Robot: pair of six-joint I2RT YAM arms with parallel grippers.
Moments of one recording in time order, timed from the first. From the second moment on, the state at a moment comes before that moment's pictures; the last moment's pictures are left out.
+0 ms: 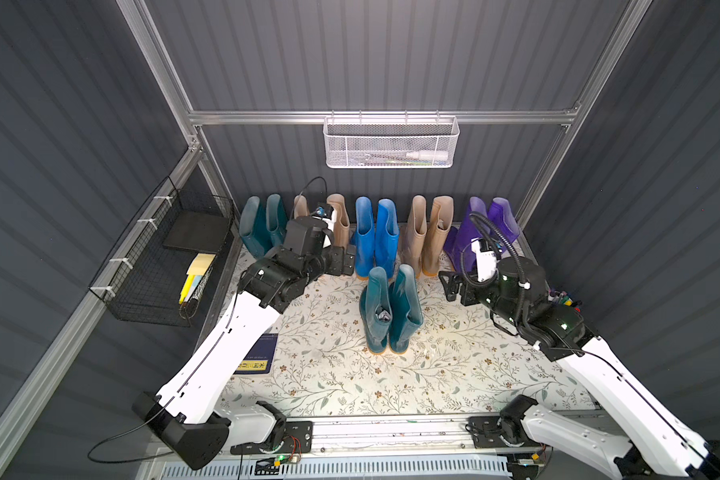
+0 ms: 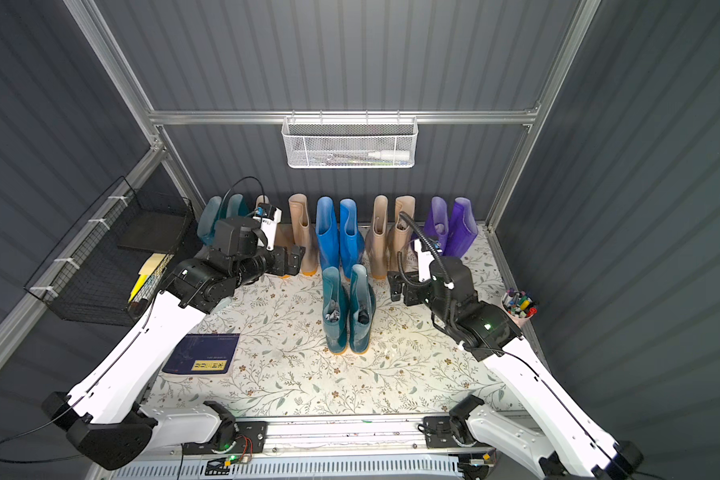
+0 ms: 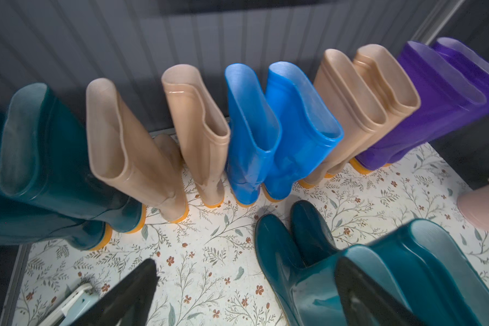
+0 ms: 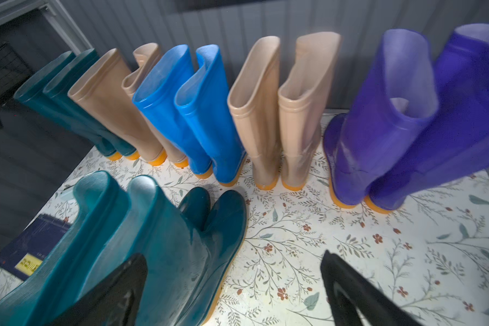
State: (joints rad) left arm -0.52 1.31 1.56 -0.80 -0.17 -0.19; right arm 0.52 0.92 1.09 -0.60 0.16 0.29
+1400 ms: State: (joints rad) left arm -0.15 1.28 0.32 0.64 -0.38 -0.04; right arm -0.03 1.07 0.24 0.57 0.28 0.17
